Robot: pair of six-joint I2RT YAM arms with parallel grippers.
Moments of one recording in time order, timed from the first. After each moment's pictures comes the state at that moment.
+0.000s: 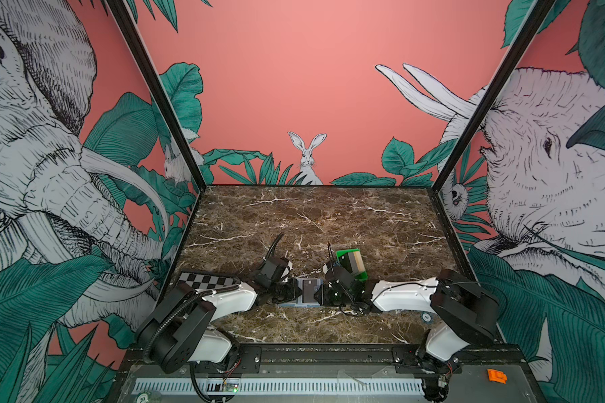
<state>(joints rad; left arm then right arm) -0.65 1.37 0.42 0.02 0.38 -0.77 1.02 1.62 0.70 0.05 -0.11 0.95</state>
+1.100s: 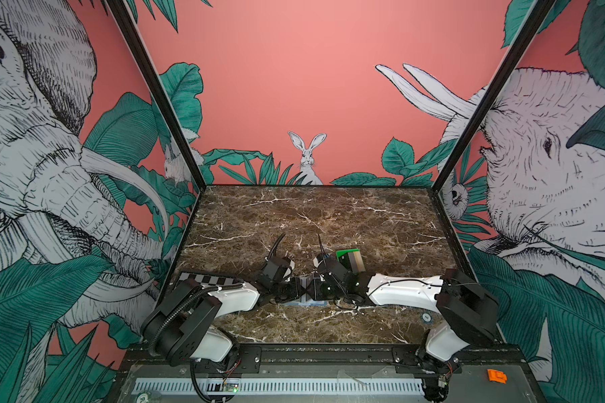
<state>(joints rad) -0.67 1.41 0.42 0.11 0.41 -0.82 1.04 1.62 0.85 -0.07 -0.10 0.85</state>
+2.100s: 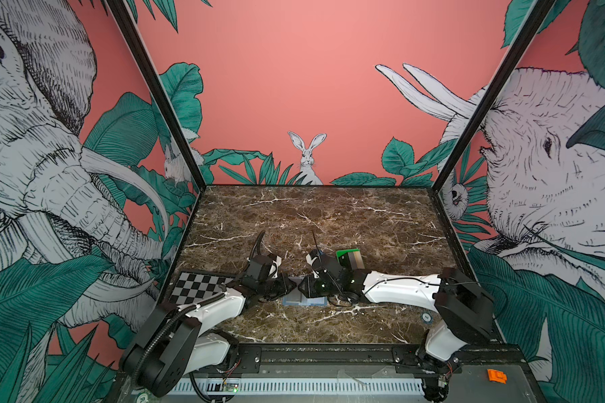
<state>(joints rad) -0.51 1.20 0.35 0.05 0.48 -0.84 1.06 1.66 0.95 -0.07 -0.12 0.83</state>
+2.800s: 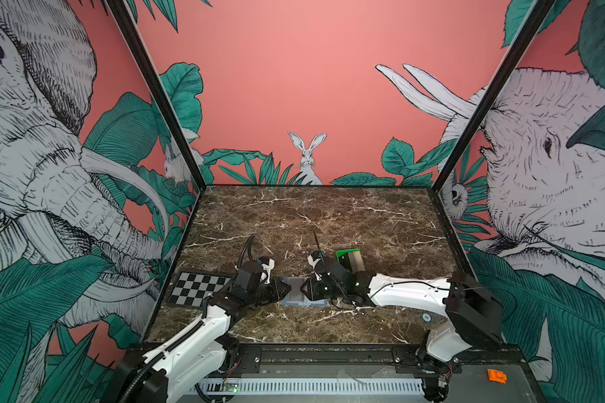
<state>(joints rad) -0.50 0.84 0.29 -0.18 0.45 -0.80 1.08 1.55 0.87 -0.10 -0.08 0.80</state>
